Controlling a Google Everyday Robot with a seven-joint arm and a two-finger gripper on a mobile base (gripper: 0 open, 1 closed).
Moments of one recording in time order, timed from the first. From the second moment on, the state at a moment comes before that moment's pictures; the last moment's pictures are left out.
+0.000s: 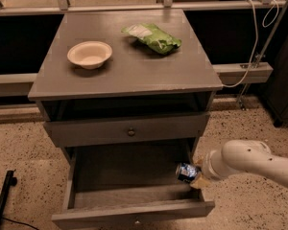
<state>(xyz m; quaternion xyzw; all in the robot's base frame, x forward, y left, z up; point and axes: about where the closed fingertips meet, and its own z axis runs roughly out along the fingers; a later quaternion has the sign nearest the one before) 0.509 -0.204 0.496 -0.60 0.77 0.05 0.21</state>
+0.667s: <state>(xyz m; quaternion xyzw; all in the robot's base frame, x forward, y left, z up) 0.557 -0.128 0.454 -0.67 0.71 0.08 0.20</state>
